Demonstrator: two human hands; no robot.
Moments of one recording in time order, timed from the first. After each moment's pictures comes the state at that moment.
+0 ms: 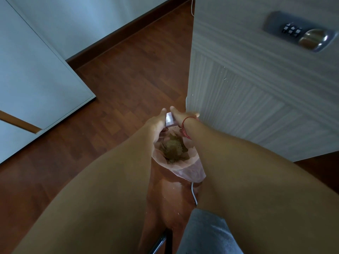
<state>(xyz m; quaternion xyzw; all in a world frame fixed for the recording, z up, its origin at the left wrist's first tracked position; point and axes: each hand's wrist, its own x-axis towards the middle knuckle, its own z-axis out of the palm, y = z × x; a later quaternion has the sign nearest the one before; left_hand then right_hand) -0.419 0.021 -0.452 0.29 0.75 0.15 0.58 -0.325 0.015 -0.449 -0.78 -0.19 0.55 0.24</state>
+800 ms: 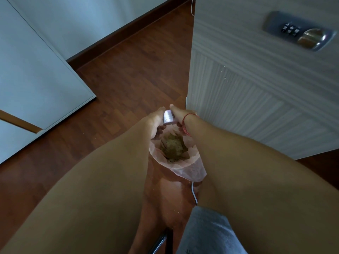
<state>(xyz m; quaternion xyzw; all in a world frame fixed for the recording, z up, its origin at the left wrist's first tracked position) -0.425 0.027 -0.437 0.30 0.75 0.10 0.59 -0.330 0.019 -0.443 -0.77 -0.18 0.57 0.24</state>
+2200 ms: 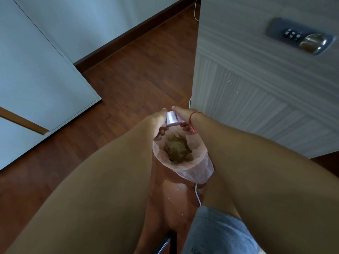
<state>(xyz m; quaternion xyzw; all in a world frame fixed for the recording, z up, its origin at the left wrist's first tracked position) -0.432 0.032 -0.430 0.34 0.75 0.05 0.56 -0.318 0.024 -0.439 -0.74 -0.28 0.59 0.15</state>
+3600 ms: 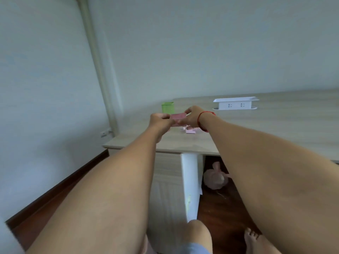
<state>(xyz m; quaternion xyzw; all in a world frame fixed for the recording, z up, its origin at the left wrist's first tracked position) -0.229 -0.183 -0.056 0.73 0.31 0.36 0.49 -0.128 -0.262 -0.033 -0.79 -0.41 0.20 0.42</state>
